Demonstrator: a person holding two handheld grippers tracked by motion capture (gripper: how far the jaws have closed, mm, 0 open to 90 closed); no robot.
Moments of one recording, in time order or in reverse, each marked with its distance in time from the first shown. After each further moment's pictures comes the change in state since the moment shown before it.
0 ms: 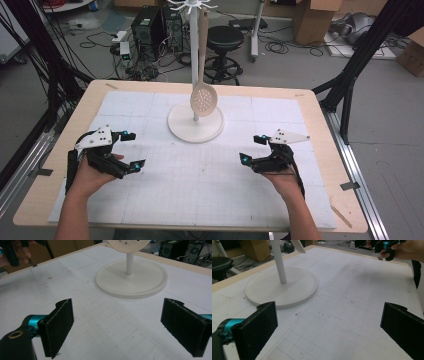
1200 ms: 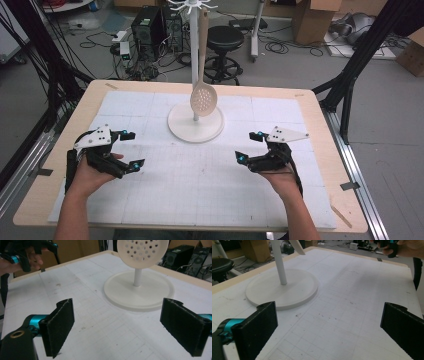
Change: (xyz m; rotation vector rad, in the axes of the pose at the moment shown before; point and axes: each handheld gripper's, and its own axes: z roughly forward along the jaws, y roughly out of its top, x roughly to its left) left arm 0.000 0.001 -0.002 -0.008 -0.002 0.000; right arm 0.015 0.018 0.000 -0.027 0.025 -0.042
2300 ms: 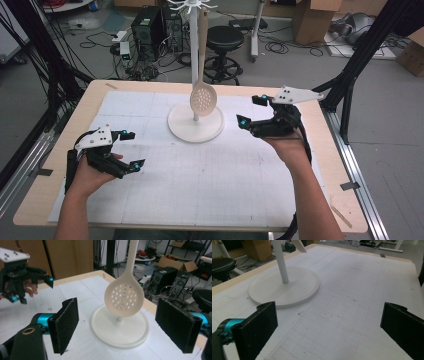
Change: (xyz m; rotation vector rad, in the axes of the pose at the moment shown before) left arm -0.001 0.001 0.001 0.018 0.016 0.023; right arm -0.001 0.106 -0.018 -0.045 -0.059 -0.119
